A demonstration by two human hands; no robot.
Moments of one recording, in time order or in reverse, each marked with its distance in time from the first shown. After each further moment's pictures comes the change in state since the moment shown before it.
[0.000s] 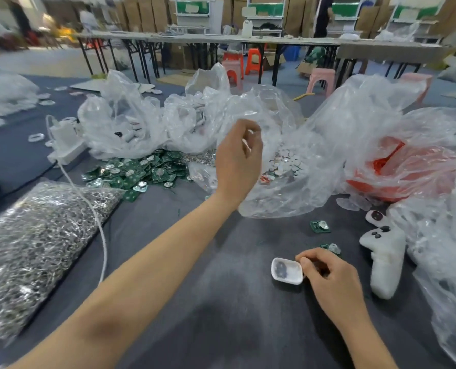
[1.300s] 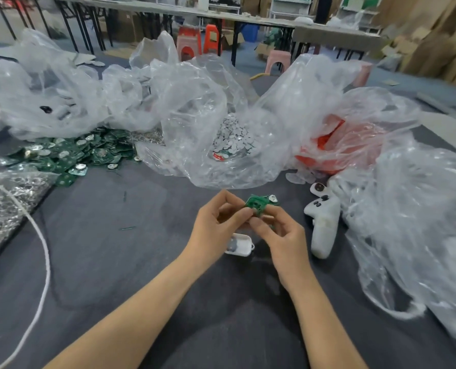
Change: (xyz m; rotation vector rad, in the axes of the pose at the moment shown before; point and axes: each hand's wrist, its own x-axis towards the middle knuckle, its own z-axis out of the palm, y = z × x) left_hand -0.137 0.019 -0.004 -0.632 -0.481 -0.491; right_hand 0.003 -0.018 -0.007 0.631 -0.007 0.052
